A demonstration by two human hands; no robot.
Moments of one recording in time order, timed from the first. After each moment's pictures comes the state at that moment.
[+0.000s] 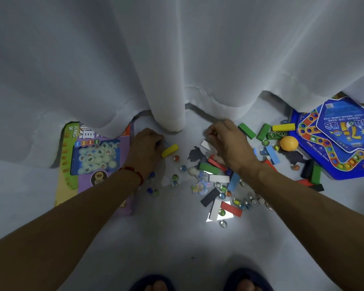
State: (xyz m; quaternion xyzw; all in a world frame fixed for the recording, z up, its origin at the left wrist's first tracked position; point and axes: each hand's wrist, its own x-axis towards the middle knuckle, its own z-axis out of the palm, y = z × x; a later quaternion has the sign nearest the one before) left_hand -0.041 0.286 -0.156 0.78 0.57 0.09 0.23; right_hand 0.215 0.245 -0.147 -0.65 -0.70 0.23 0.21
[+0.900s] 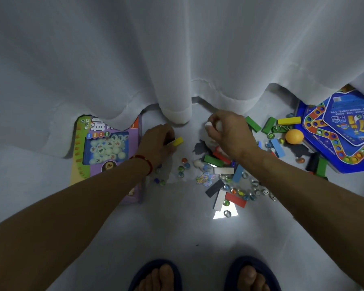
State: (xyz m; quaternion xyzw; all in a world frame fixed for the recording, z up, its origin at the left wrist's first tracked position) left_hand -0.032 0.277 -0.146 0.77 0.57 0.11 0.26; right_hand 0.193 0.250 -0.116 -0.69 -0.63 0.25 0.24
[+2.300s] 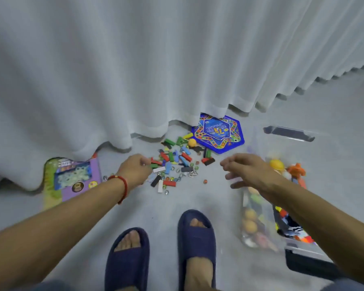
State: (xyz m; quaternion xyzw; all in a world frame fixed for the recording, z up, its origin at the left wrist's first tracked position) left_hand 0.025 0.089 0.050 0.66 0.59 0.12 0.45; right_hand 0.266 -0.079 0.114 -0.79 -0.31 0.41 0.35
